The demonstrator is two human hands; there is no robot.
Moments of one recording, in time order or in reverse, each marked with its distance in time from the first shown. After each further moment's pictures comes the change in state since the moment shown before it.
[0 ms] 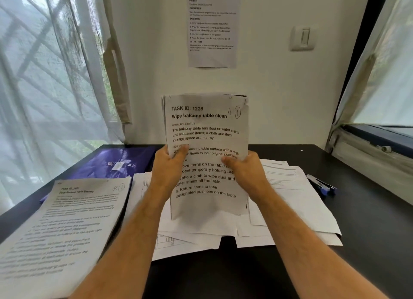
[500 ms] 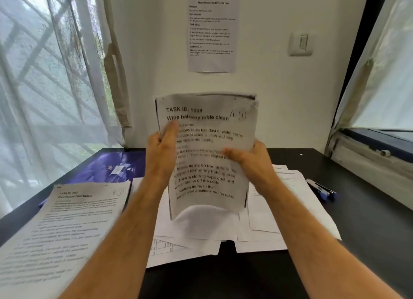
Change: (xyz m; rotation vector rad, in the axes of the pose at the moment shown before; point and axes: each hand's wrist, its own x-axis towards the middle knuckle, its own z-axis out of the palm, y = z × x) left_hand 0.004 0.046 0.002 -0.115 0.072 0.125; right_hand 0.004 -0.029 -0.016 0.111 -0.039 -0.119
